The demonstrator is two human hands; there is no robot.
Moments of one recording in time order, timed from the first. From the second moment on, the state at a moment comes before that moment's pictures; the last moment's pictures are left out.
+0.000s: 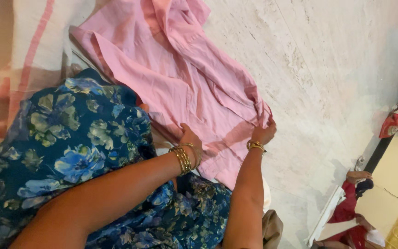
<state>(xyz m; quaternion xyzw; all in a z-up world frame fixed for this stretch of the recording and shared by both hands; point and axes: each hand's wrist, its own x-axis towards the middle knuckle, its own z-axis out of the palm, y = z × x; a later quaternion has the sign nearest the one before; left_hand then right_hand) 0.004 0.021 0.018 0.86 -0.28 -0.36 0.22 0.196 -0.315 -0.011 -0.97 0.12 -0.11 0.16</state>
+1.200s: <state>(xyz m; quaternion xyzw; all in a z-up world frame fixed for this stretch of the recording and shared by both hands) 0.094 0.268 -0.031 0.97 0.02 -0.22 0.02 -0.055 -0.342 0.091 -0.89 0.23 0.15 0.38</state>
